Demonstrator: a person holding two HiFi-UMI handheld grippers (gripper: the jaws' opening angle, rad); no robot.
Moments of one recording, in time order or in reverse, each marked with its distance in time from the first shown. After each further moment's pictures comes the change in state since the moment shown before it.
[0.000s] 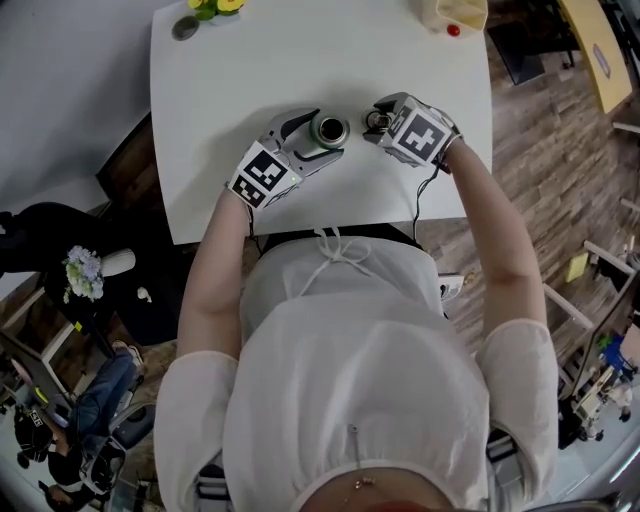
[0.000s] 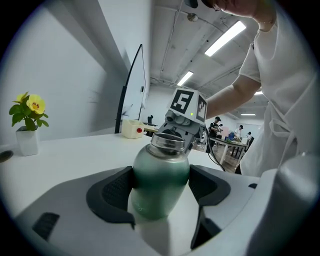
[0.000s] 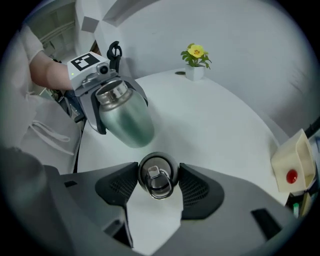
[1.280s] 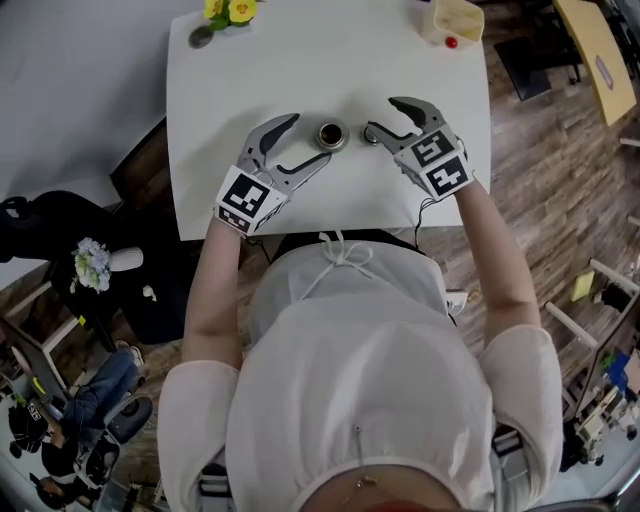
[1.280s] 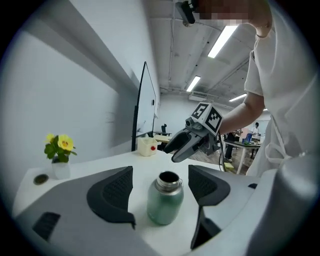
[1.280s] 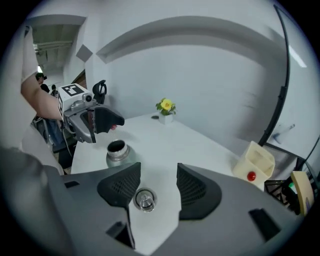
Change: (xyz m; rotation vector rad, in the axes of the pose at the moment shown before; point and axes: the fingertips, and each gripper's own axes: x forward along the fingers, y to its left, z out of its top) left arm -0.057 -0.003 0.067 0.027 -0.109 0.204; right arm -0.093 -0.016 0.041 0.135 -0.441 -0.278
